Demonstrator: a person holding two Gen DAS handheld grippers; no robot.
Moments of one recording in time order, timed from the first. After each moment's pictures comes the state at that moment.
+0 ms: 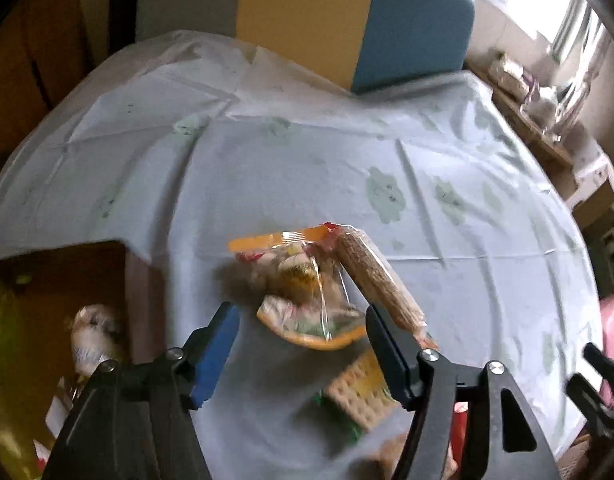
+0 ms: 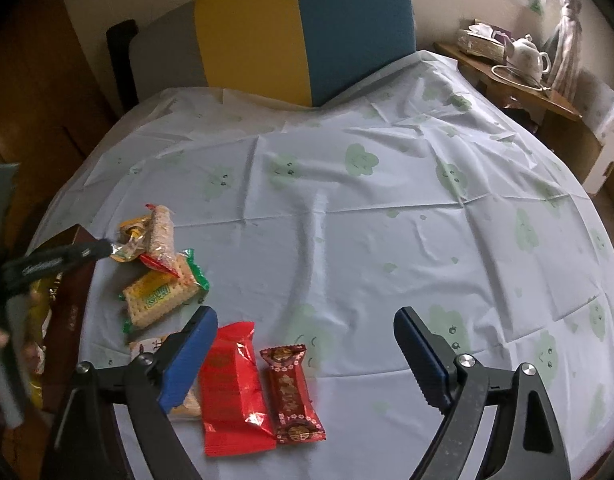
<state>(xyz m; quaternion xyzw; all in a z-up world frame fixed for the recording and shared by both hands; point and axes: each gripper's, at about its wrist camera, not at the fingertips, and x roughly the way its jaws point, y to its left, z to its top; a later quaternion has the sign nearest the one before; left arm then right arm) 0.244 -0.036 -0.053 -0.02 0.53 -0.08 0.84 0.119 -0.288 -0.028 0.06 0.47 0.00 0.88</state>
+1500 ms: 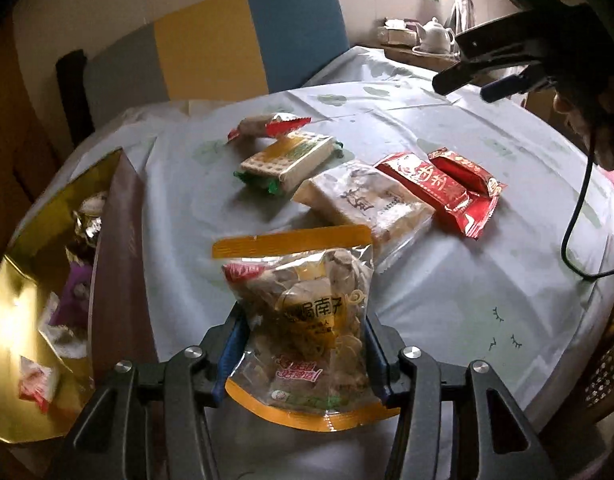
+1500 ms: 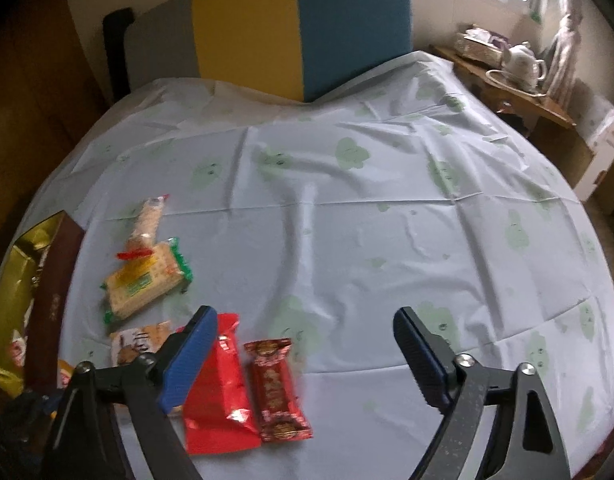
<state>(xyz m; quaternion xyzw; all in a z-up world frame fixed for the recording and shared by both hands) 0.028 -0.046 -0.097 0.13 0.41 -0.17 0.89 0.118 -0.284 -0.035 0.03 0.47 -0.01 0.88</state>
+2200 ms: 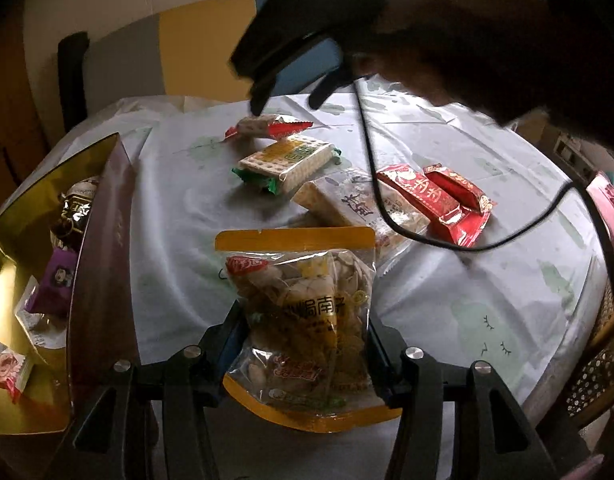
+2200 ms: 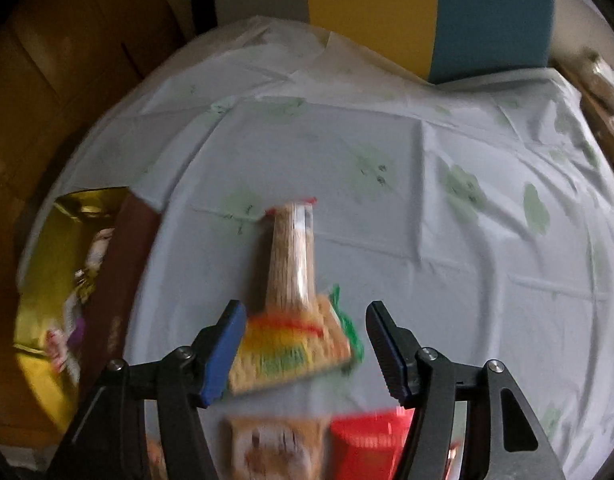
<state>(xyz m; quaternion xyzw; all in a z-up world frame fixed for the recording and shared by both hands) 0.028 -0.037 -0.097 0.09 0.40 -0.19 0.89 0.237 -0.150 -0.058 -0.03 0.55 0.12 0.83</state>
